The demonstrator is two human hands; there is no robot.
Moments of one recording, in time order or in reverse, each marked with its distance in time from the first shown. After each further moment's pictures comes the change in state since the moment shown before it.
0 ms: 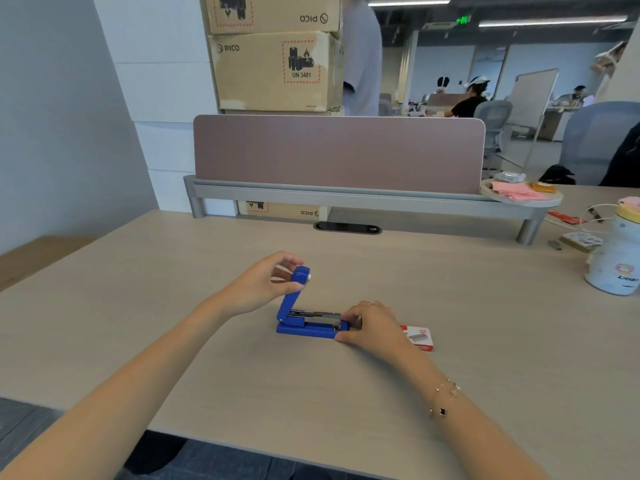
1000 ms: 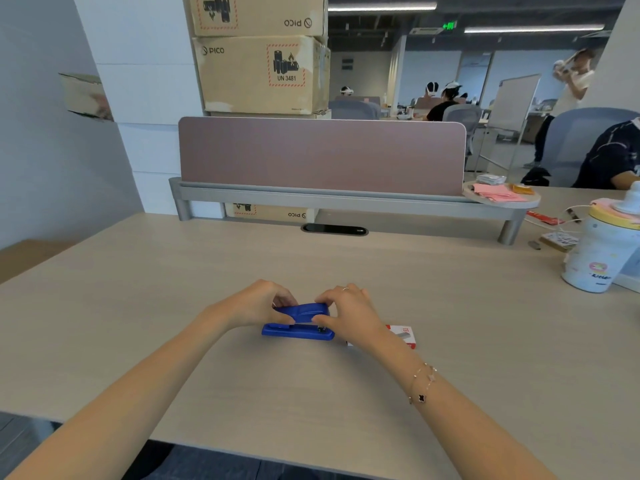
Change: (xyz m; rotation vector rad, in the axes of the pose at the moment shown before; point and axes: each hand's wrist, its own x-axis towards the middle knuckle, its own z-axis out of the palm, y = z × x) left_hand 0.008 -0.011 0.024 0.353 -0.291 -0.021; right_hand 0.003 -0.026 -0.019 -0.048 0.087 -0.100
